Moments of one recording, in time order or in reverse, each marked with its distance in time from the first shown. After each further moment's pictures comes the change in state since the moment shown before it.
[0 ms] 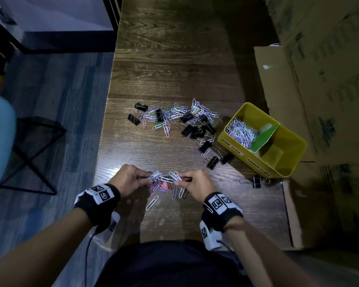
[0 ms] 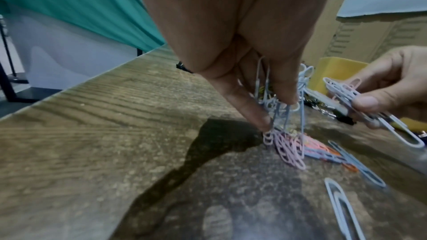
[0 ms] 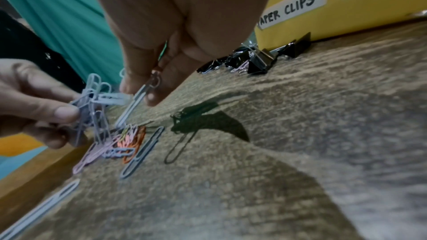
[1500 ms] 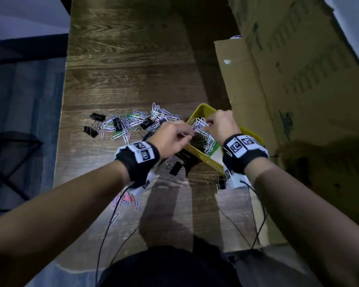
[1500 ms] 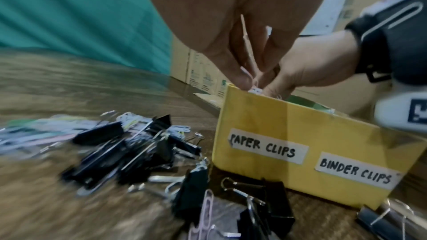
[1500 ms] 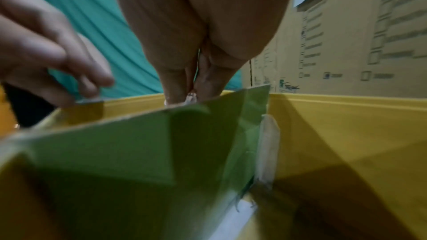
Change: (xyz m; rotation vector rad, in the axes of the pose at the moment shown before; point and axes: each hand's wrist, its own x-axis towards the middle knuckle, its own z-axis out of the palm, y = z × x) left_hand 0.131 0.219 0.033 0.097 0.102 0.555; right_hand 0.062 0.004 -0.219 -0.442 0.394 -0.032
